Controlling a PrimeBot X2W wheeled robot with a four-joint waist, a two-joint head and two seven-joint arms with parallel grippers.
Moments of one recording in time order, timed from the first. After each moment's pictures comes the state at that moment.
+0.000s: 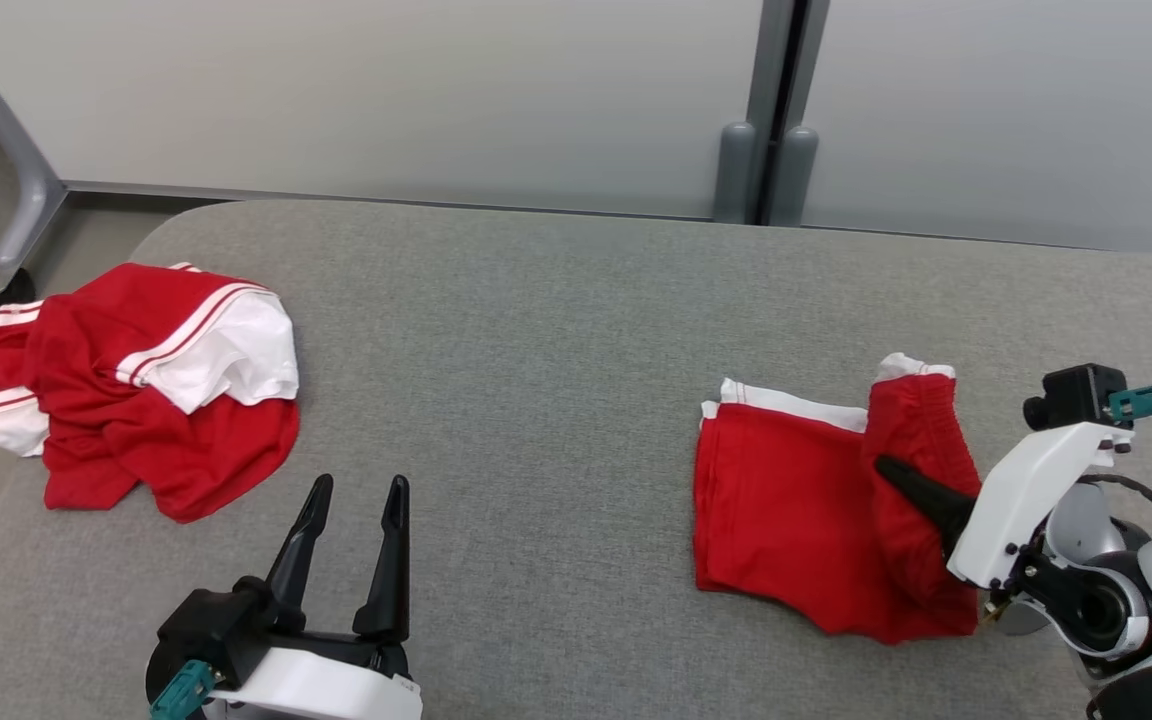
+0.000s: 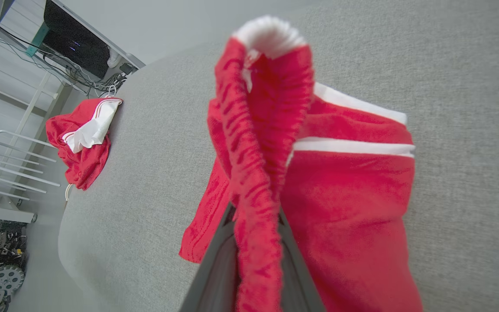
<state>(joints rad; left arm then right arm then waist) -0.01 0.07 -0.20 0.13 -0.38 -0.04 -0.26 -0.34 -0.30 0.25 0.30 0.91 0.13 0.56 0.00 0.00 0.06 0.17</state>
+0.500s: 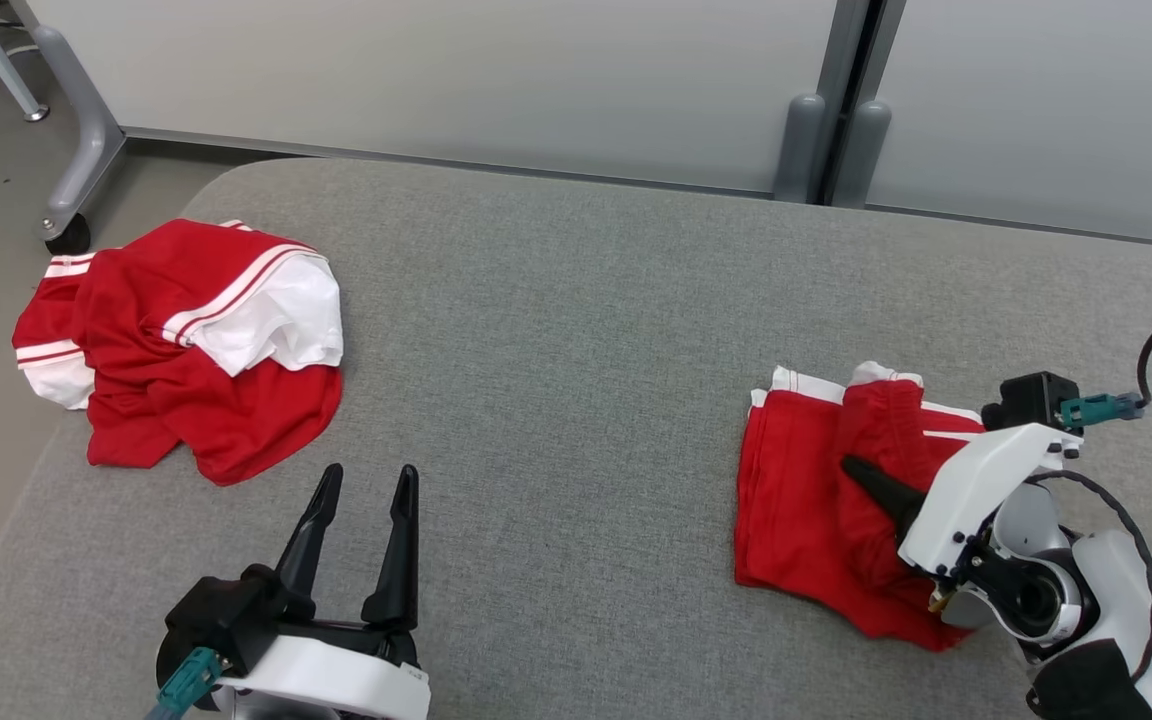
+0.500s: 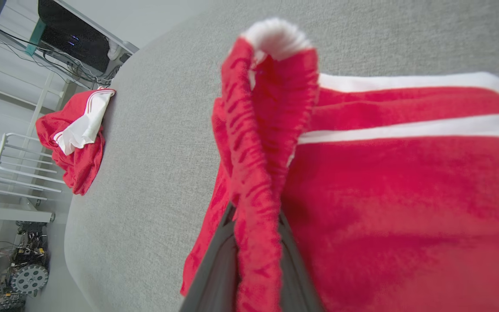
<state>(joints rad) -0.03 0.06 -0.21 0.15 -0.38 -0.05 -0.26 -0.41 -0.20 0.27 0.48 0.90 0.13 0.48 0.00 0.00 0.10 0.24</state>
